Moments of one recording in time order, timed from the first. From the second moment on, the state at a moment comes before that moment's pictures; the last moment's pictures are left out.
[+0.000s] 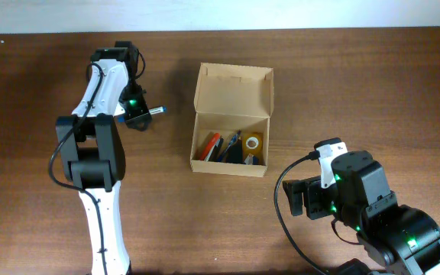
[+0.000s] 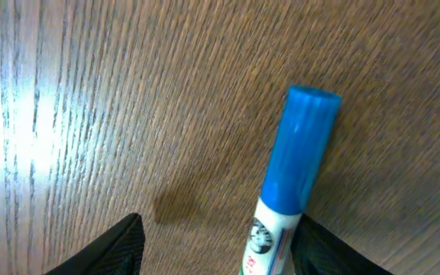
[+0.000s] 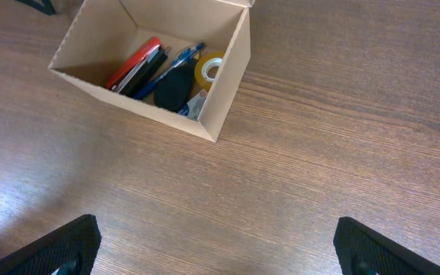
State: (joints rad) left arm -0.01 2.44 2.07 -1.26 -0.01 -1.98; right arm 0.46 0.84 1.02 -1.07 0.00 0.24
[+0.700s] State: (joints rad) left arm -0.03 2.45 2.07 -1.23 -0.07 -1.98; right arm 0.46 0.84 1.02 -1.07 0.00 0.24
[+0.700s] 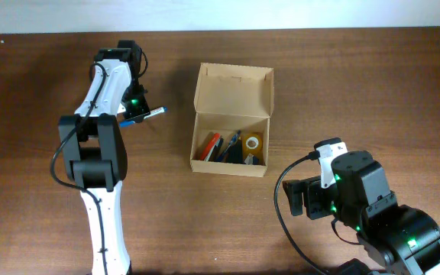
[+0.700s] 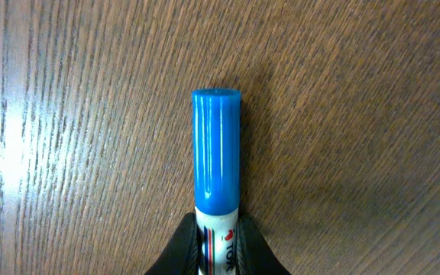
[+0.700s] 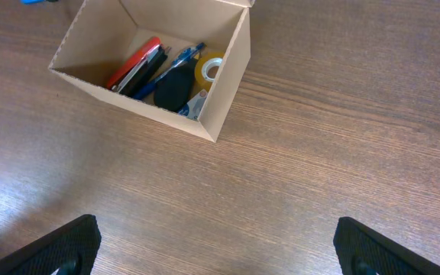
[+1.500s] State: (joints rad) left arm -0.13 2.48 2.66 -1.68 -0.07 -1.98; right arm 0.46 0.84 1.02 -1.07 0.00 0.24
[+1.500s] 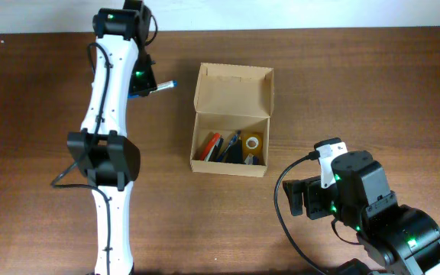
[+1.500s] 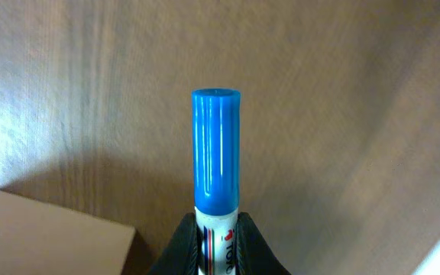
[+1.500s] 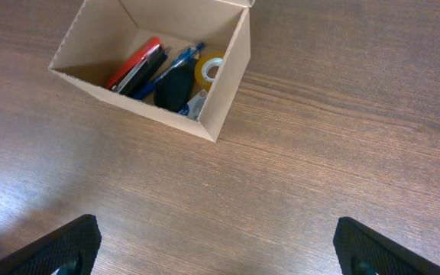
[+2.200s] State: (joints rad) left arm -0.54 2.37 2.67 -1.68 -0.13 -1.98; right arm 0.46 0.84 1.02 -1.07 0.00 0.24
